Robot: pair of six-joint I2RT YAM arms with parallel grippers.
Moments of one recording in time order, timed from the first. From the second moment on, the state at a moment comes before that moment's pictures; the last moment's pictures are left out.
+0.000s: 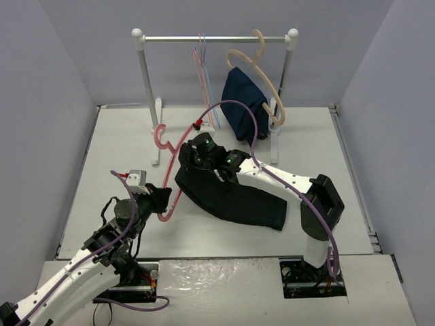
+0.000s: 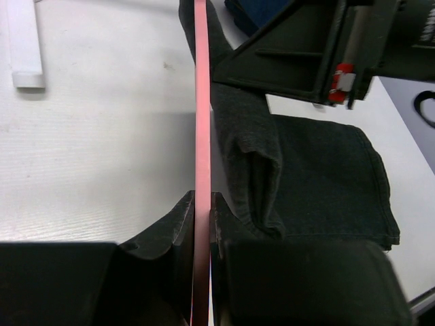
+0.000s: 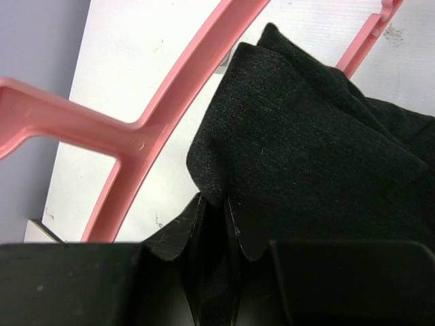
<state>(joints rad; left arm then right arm) -0.69 0.46 0.40 -0.15 -0.30 -0.51 0.91 1.80 1.48 -0.27 0.13 0.72</state>
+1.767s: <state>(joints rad) -0.74 0.53 0.29 -0.01 -0.35 -0.58 0.93 1.83 1.21 0.08 -0.19 0.62</state>
